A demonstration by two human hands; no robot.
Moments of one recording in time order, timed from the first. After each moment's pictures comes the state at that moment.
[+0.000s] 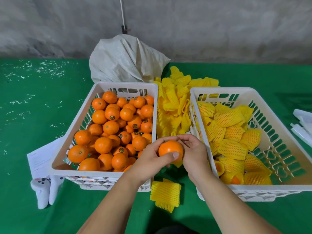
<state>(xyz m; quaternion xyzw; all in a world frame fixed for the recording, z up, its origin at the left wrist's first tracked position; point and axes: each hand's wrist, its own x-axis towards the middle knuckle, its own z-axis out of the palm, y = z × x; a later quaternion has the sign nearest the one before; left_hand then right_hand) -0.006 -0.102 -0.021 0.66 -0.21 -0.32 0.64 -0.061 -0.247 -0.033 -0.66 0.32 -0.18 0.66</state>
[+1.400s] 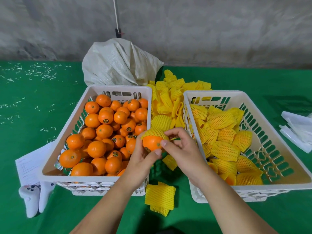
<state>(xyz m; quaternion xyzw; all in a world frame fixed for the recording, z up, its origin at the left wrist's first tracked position) -0.004 -0.097 -0.037 0.58 -0.21 -0.25 0.75 -0.075 -0.246 0.013 -0.74 0.15 -0.10 0.65</state>
